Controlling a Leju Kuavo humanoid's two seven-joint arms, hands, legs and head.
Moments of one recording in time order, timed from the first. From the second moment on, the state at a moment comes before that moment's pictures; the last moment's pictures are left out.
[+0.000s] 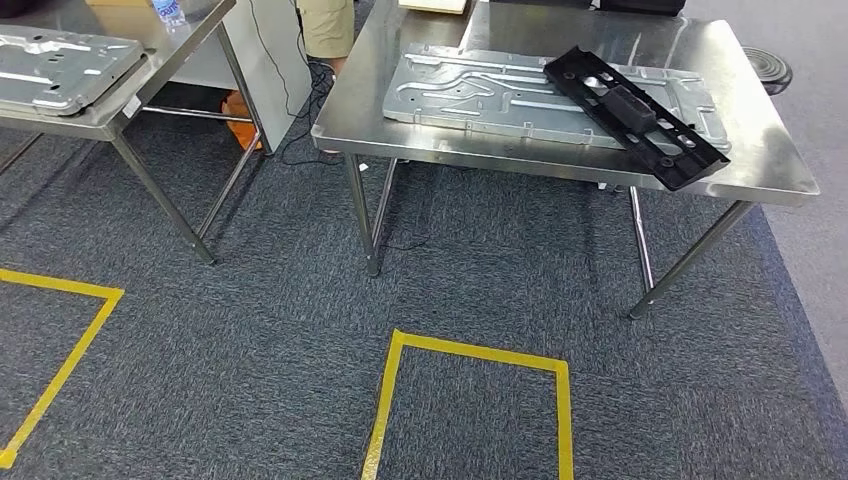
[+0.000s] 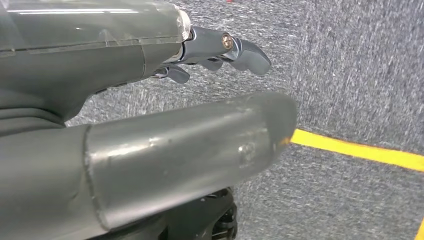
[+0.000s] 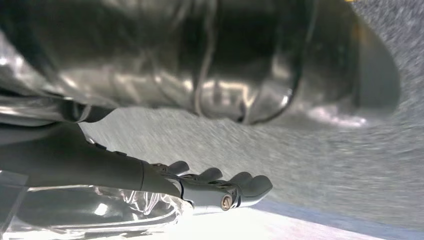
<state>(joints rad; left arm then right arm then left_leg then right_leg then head) -0.08 -0.17 1.04 -0.22 -0.93 0.00 -0.51 -0.11 0.07 -1.38 -0.26 1.11 -0.54 -0.27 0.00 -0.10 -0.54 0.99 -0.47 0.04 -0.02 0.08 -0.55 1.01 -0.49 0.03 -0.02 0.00</state>
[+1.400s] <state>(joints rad) -0.07 -0.17 1.04 -0.22 -0.95 0.00 -0.52 -0.10 0.08 -1.28 -0.24 1.17 -0.54 -0.26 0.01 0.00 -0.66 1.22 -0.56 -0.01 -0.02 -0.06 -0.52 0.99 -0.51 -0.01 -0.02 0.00</state>
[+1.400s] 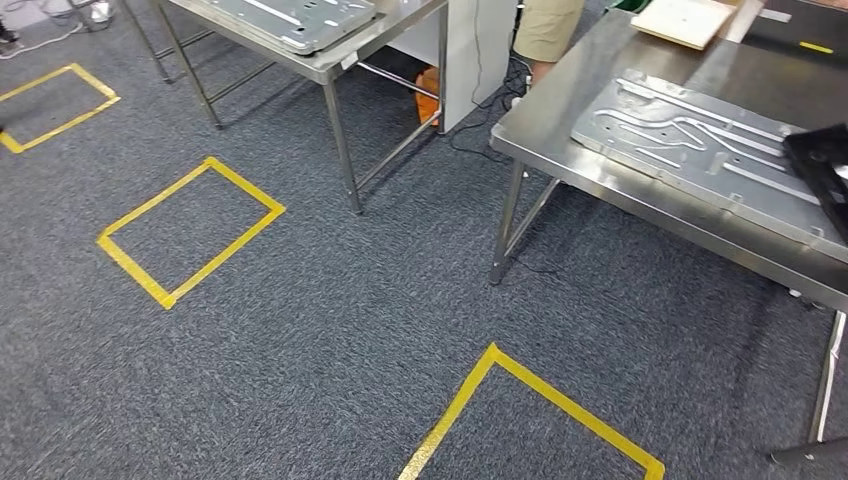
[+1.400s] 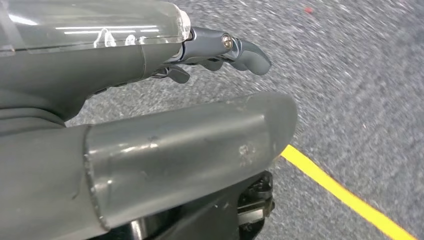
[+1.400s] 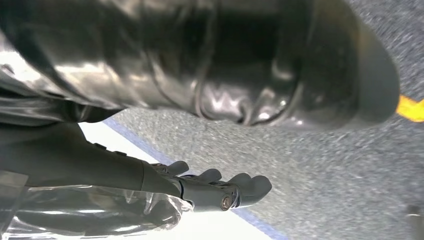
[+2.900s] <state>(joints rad) -0.07 -0.17 1.04 -0.22 -0.96 0.01 -0.50 -0.09 0.09 -1.26 -0.24 1.19 -0.54 -0.26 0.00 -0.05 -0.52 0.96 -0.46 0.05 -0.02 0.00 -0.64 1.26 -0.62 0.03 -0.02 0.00</state>
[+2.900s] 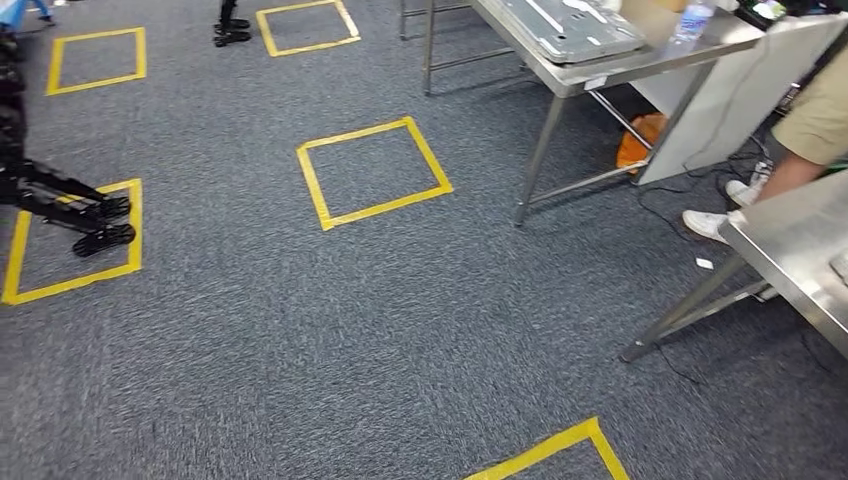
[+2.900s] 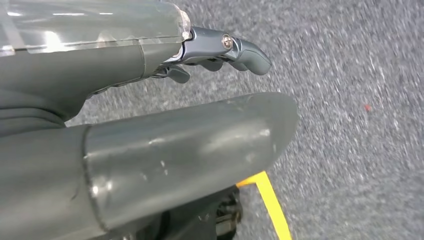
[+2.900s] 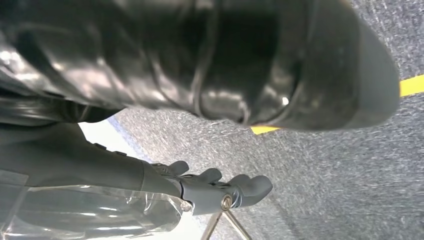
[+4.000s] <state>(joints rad) -0.07 -0.17 1.05 -0.22 -0.96 0.01 -0.49 -0.09 0.09 -1.24 -0.23 1.19 -0.54 -0.26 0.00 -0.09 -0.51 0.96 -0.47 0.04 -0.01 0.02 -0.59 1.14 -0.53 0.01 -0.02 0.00</state>
